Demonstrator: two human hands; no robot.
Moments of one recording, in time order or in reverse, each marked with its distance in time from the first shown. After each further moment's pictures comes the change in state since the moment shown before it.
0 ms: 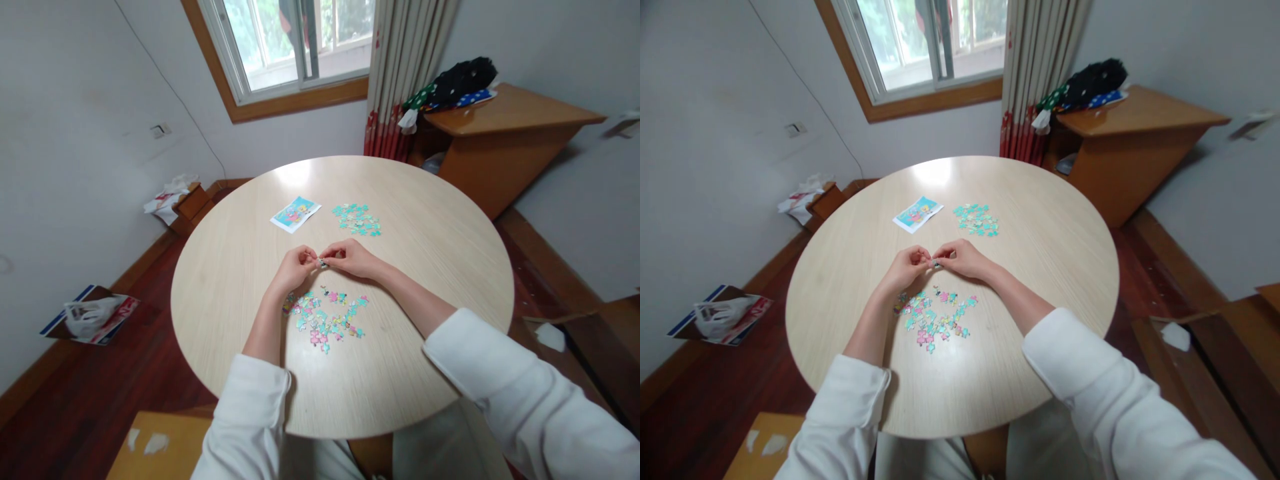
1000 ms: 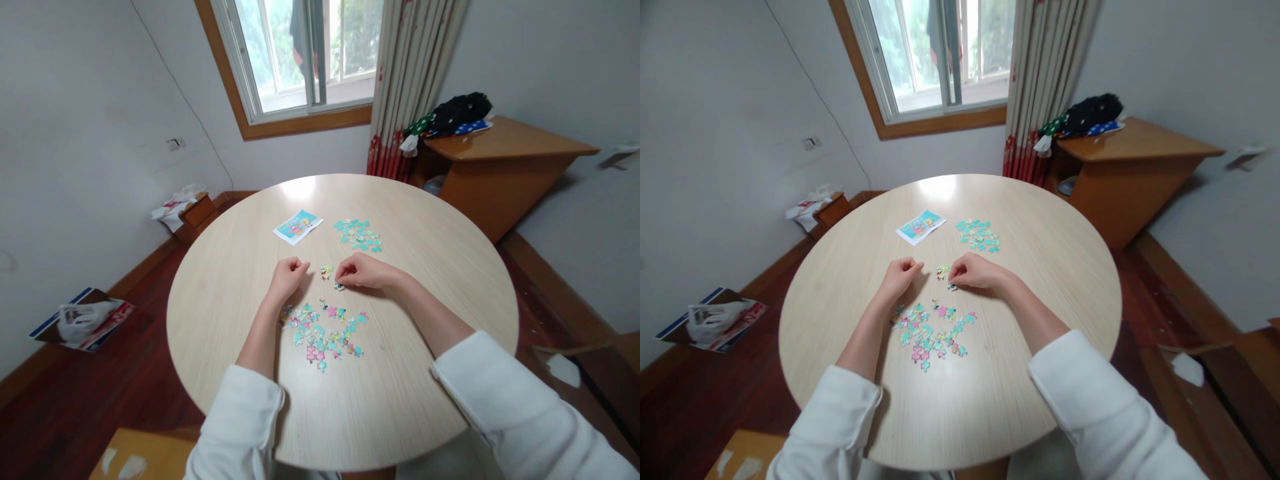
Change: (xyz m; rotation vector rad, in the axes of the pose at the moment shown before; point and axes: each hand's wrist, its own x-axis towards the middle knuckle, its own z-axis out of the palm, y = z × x) left_hand 0.007 -0.014 -0.006 0.082 0.293 -0.014; right_hand -0.007 -0.001 -0.029 0.008 -0.253 0.203
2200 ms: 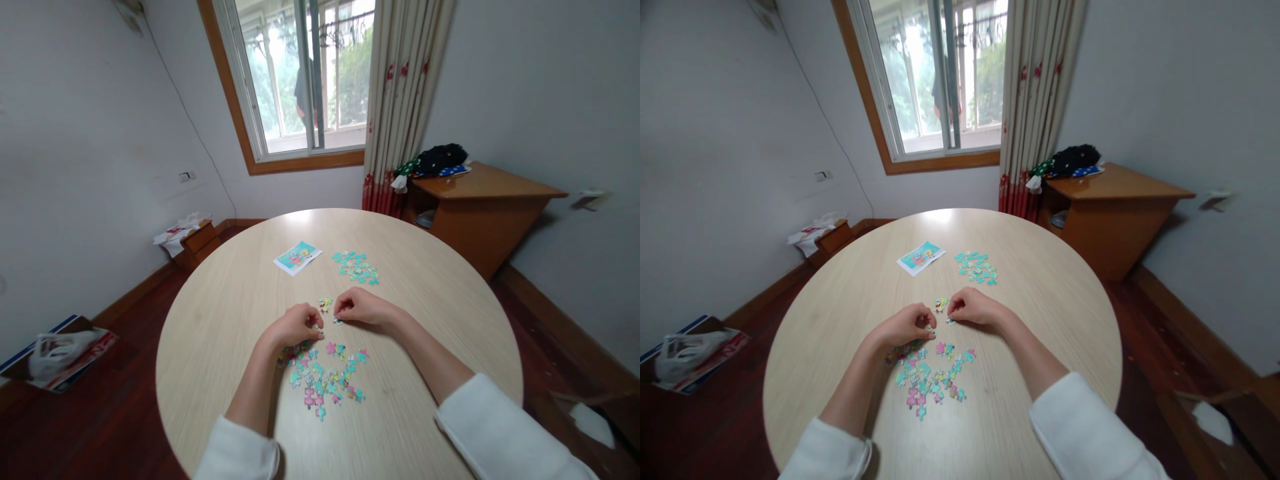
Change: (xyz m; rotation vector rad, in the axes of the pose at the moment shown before) left_hand -0.014 0.011 -0.005 0.275 -0.535 0.093; right_hand 0.007 0.010 0.002 -0.091 0.024 -0.056
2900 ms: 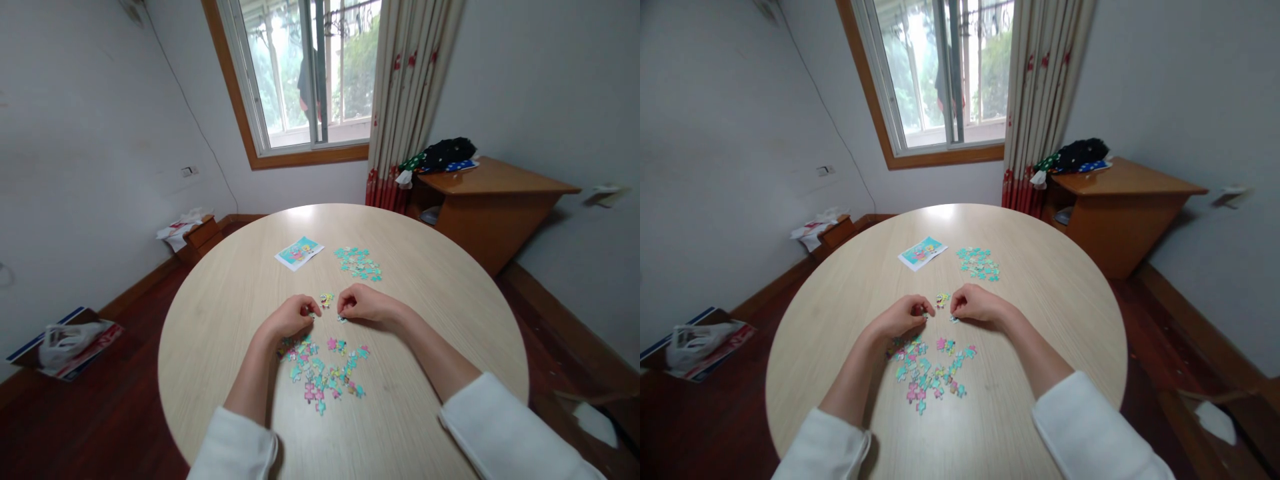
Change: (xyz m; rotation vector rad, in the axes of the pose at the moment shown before) left_hand 0.000 -0.006 -0.002 -0.193 0.067 -0.080; right_hand -0.002 -0.002 -0.002 -0.054 -0.020 0.045
